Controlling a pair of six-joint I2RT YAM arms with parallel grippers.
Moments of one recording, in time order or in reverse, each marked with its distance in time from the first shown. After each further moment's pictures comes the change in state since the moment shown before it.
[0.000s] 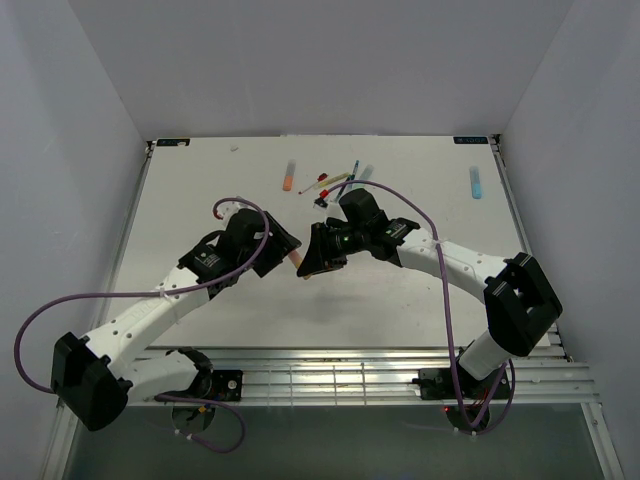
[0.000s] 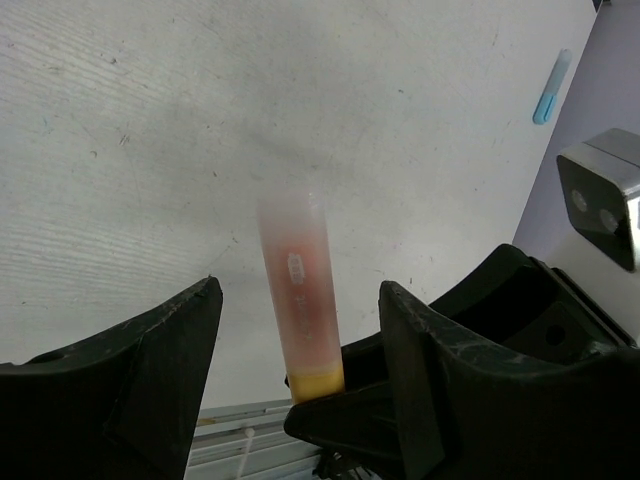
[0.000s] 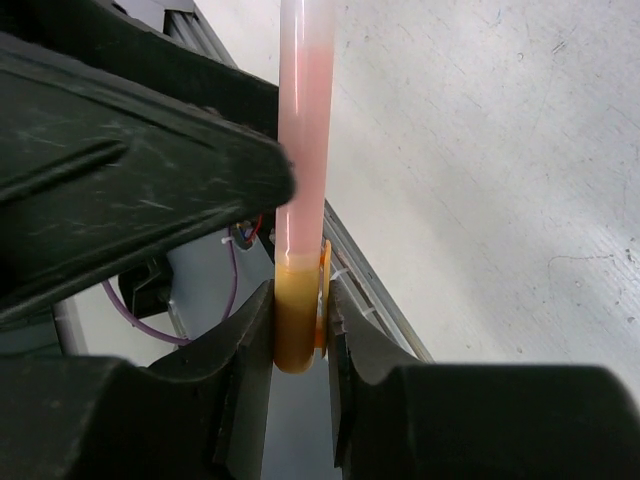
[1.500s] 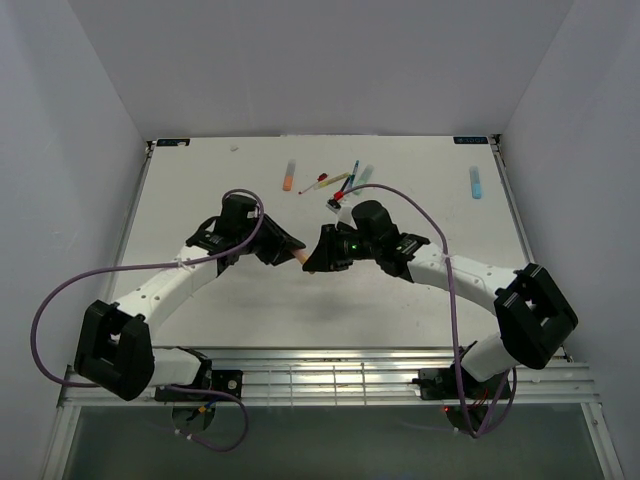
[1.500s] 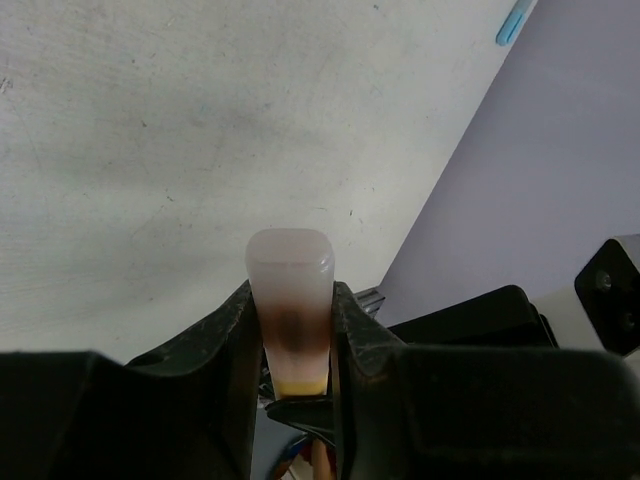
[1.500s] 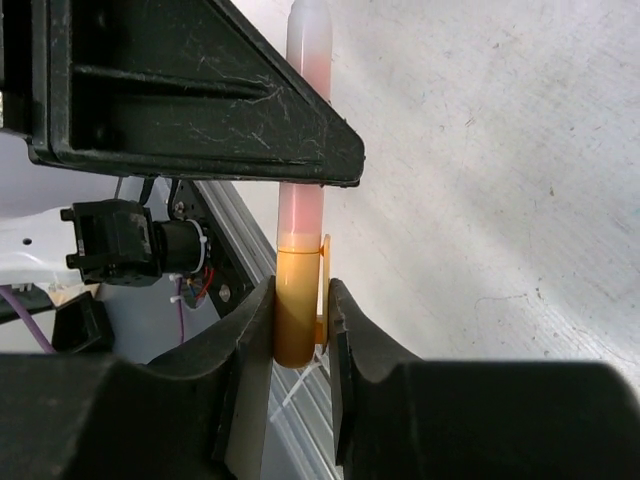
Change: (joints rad) left arm 0.224 0.200 -0.023 0.164 0.463 -0.055; right arm 0.000 -0.095 -0.183 0.212 0.156 -0.026
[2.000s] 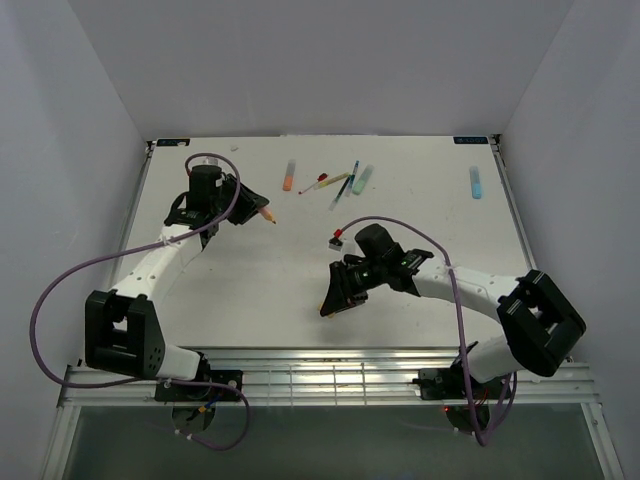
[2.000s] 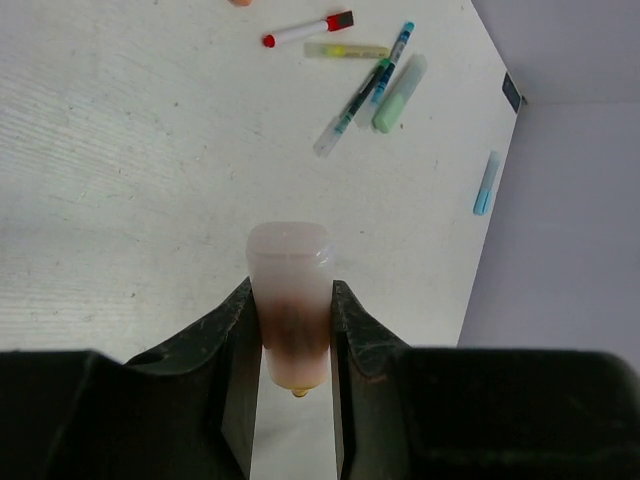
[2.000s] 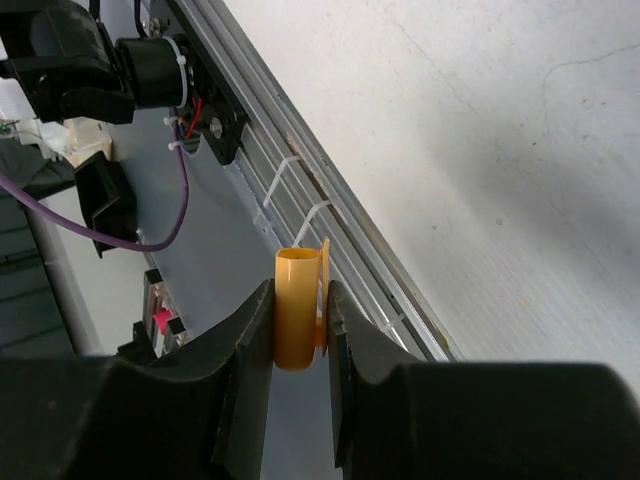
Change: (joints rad) left arm 0.233 0.084 0.130 0.129 -0.106 0.274; right arm 0.018 -0.045 -0.147 -0.179 -0.221 -0.045
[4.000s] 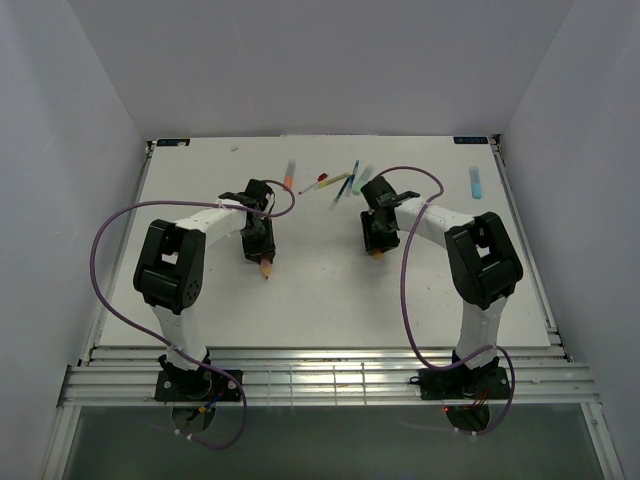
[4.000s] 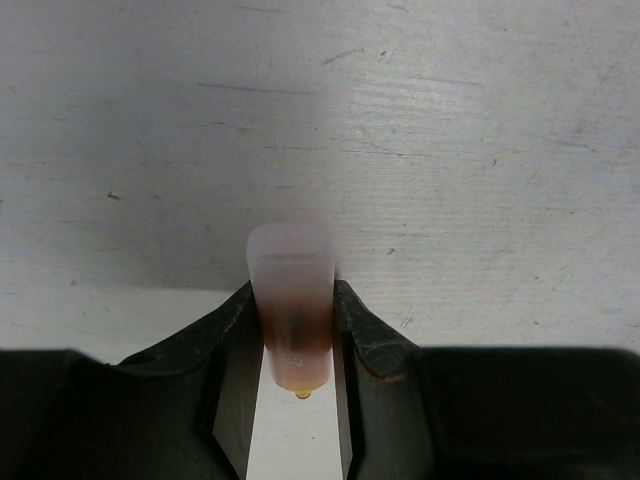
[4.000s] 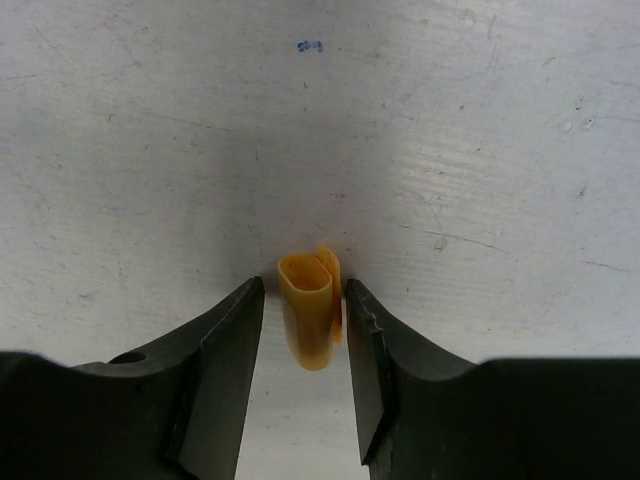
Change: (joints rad) left arm -0.138 0.489 0.226 -0.486 -0.176 0.510; right arm -0.306 0.478 0.507 -0.412 0.785 -0.300
